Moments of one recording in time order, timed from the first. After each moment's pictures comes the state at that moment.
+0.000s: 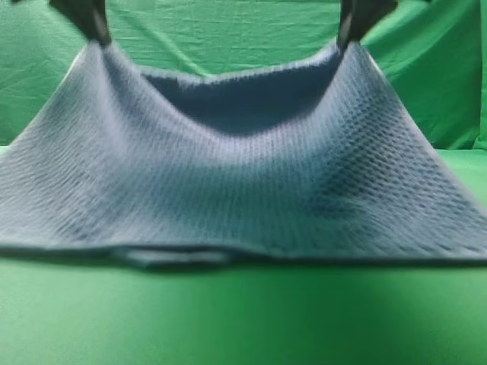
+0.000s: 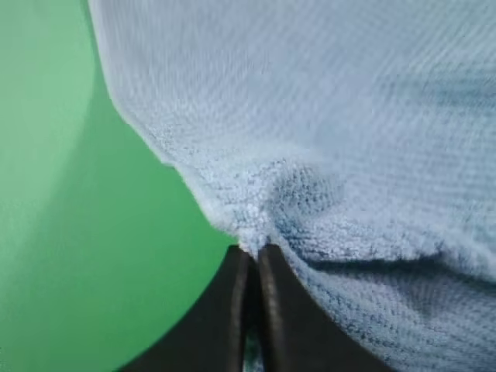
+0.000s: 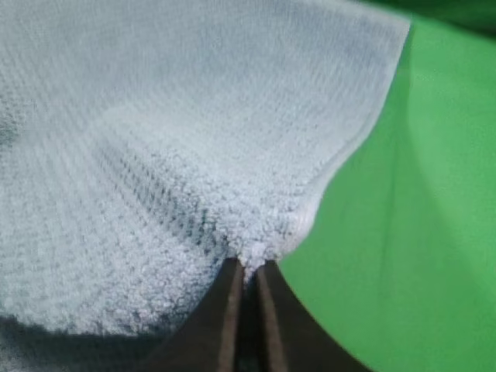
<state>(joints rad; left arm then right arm) -0.16 1.97 -1.89 -0.23 0.90 0.09 0.31 1.97 -1.84 0.16 0.82 -0.22</state>
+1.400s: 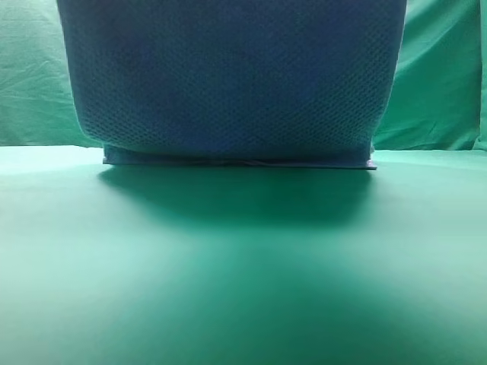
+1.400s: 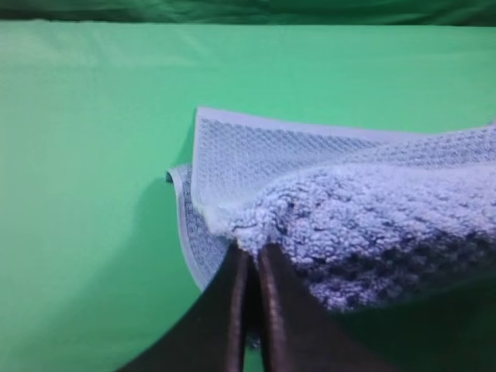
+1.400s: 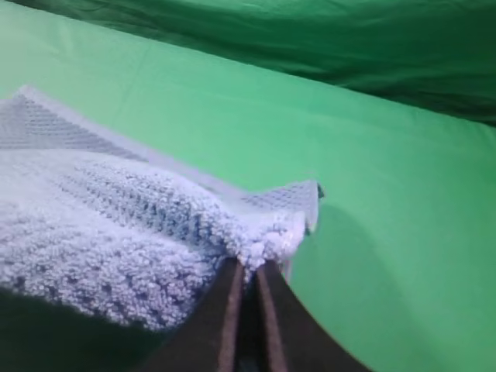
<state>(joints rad) -0.17 1.57 -1.50 -0.24 0.74 0.03 0.31 1.65 -1.67 0.01 0.90 -0.10</state>
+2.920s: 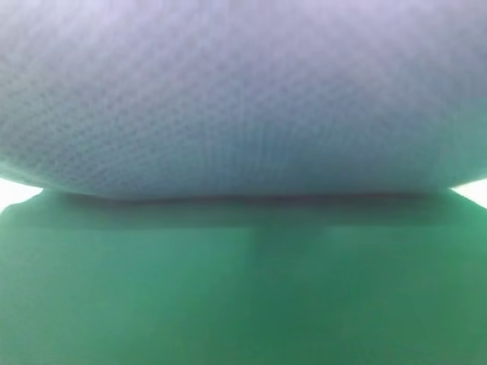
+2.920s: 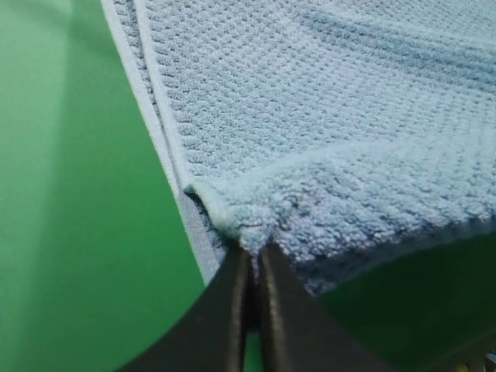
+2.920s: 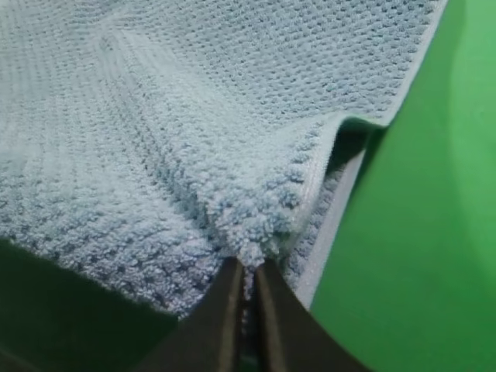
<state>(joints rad) -0.17 0.80 -0.54 -0.51 0.82 0.13 0.31 0.82 -0.63 0.36 0.91 -0.19</state>
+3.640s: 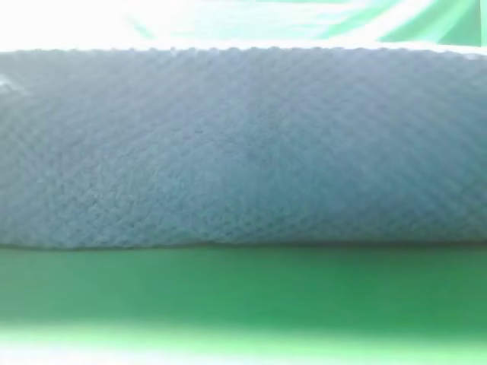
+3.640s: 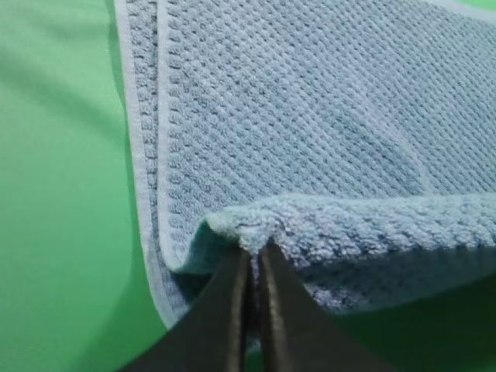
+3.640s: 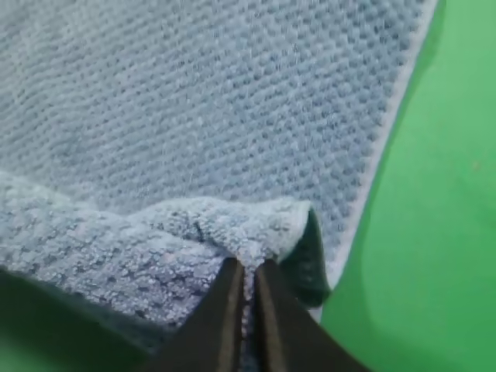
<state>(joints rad) -0.17 1.09 -0.59 -0.63 0.53 0.27 0.31 1.18 -0.72 0.36 0.72 -0.23</state>
